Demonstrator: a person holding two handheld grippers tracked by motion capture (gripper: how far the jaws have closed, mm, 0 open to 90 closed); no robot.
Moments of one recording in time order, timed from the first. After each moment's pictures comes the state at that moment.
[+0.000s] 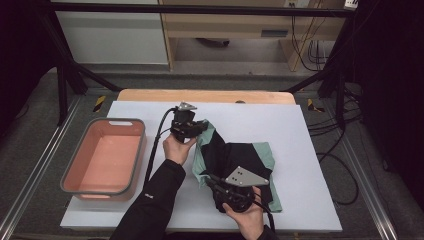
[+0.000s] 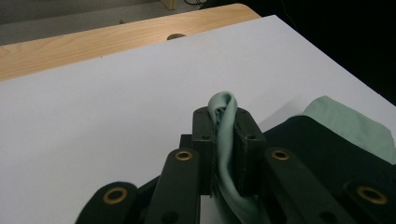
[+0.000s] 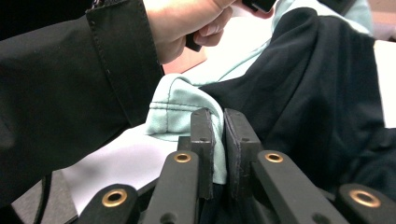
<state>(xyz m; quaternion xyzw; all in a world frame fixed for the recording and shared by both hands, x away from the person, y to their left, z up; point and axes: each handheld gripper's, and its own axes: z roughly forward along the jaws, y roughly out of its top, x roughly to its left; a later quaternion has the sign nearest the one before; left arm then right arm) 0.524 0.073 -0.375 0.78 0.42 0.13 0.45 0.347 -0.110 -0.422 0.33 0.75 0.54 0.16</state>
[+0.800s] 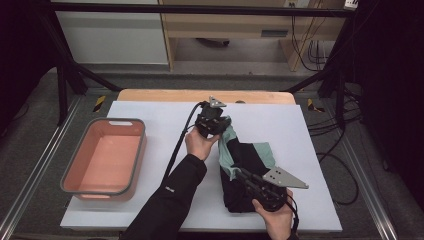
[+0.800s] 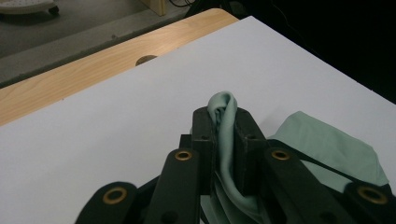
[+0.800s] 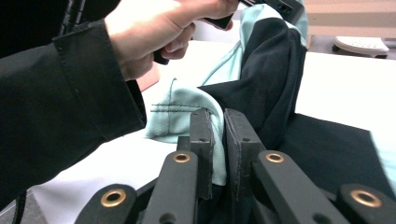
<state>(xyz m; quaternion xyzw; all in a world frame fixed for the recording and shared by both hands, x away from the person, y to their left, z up) 0.524 0.003 -0.356 0.81 0.37 0.17 0.42 0.339 -0.181 -0.410 0.39 0.70 0.56 0.20</state>
